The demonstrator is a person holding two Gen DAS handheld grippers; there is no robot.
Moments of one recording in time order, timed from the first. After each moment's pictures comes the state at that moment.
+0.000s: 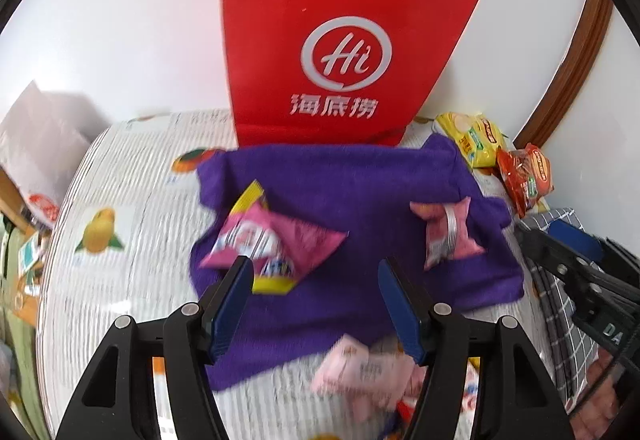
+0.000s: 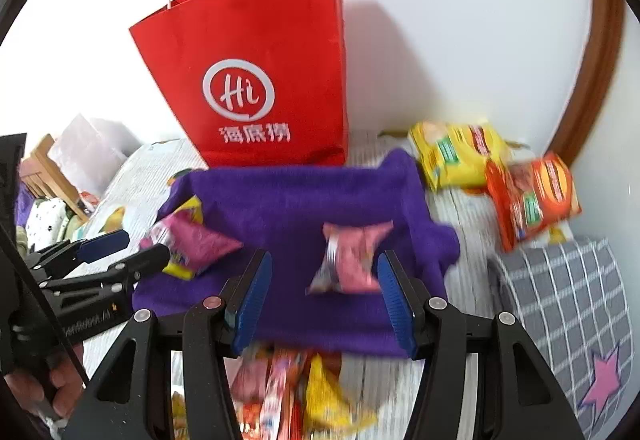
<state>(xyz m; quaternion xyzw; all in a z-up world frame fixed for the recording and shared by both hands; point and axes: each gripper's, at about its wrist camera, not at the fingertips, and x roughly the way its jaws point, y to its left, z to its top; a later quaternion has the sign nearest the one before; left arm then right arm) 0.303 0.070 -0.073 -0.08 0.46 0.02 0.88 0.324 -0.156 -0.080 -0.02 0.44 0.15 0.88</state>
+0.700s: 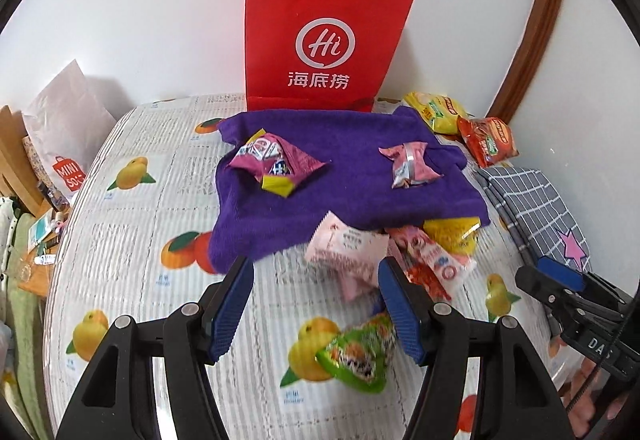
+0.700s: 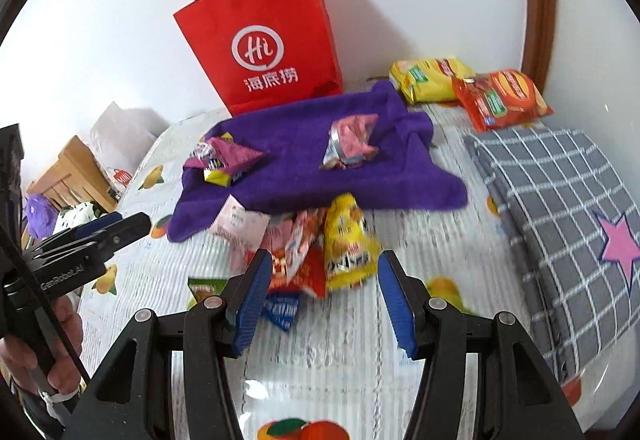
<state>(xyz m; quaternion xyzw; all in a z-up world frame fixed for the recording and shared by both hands) 0.174 0.056 -0.062 -0.07 0.43 0.00 0.90 0.185 -0.198 -0.097 0.04 0.45 0.15 0.88</state>
